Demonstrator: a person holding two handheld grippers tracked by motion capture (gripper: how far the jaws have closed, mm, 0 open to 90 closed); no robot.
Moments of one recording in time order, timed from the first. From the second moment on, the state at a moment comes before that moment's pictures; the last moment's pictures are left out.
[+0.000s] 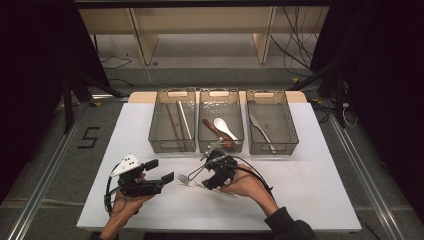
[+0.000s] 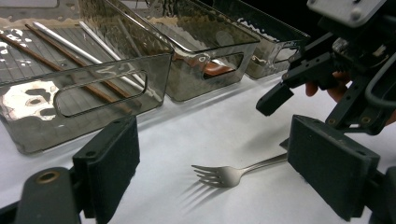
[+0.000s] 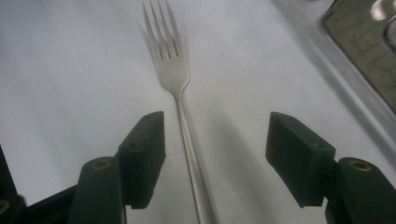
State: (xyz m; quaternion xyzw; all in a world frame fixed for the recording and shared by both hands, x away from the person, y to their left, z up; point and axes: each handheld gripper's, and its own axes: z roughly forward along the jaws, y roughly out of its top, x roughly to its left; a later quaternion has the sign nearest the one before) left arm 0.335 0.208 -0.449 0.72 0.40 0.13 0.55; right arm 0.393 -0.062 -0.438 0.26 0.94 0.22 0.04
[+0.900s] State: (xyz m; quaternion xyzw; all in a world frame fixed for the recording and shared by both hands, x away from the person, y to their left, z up) left arm 0.335 0.208 -0.449 0.72 0.40 0.13 0.55; right arm 0.393 -0.041 -0.462 0.22 0.96 0.15 0.03
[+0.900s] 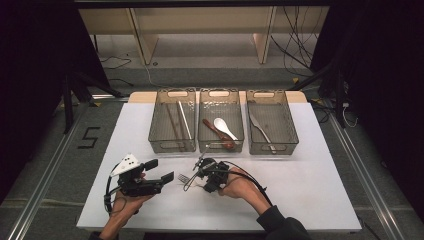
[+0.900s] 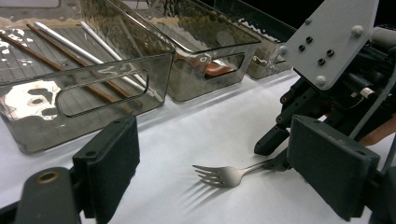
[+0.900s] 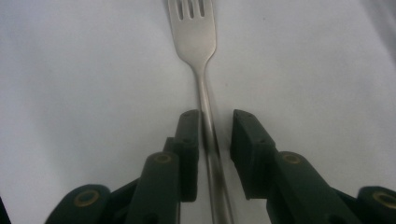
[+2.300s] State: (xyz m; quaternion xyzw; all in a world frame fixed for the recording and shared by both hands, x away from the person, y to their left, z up) left arm 0.334 0.209 -0.449 0.72 0.40 0.13 0.55; right arm 0.400 -0.038 -0.452 0.20 0.97 0.12 0.01
